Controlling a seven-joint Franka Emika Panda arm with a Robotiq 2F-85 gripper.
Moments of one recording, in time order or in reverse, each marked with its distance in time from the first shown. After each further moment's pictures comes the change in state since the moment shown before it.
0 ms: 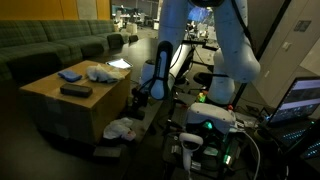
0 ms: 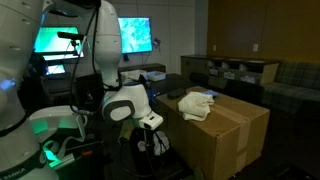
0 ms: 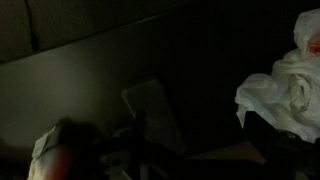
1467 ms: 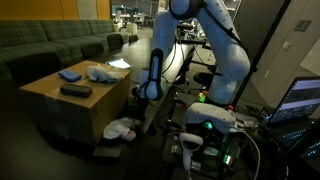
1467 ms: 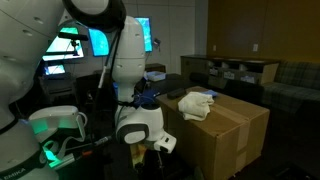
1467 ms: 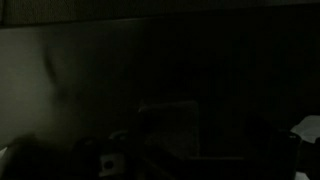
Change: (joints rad) arm -0.447 0.230 0.228 0.175 -0.195 -0.040 -0.282
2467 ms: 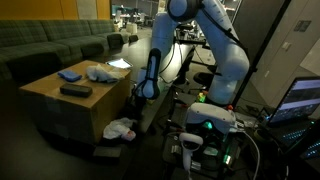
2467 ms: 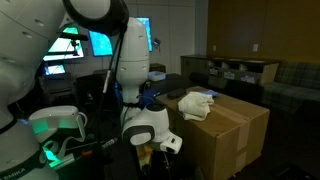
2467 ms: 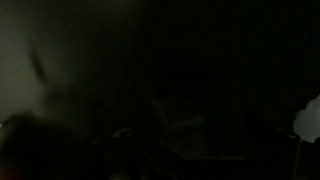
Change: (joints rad) arm -0.043 0.029 0.016 0.063 -0.002 -0.003 -0.035
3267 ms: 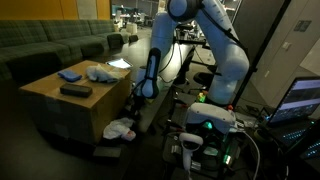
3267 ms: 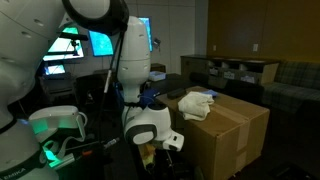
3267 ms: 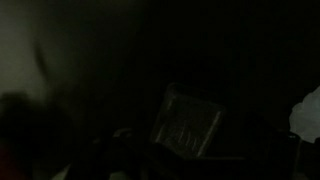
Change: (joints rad) arm -0.008 0.001 0.004 0.020 -0.033 -0.006 -0.028
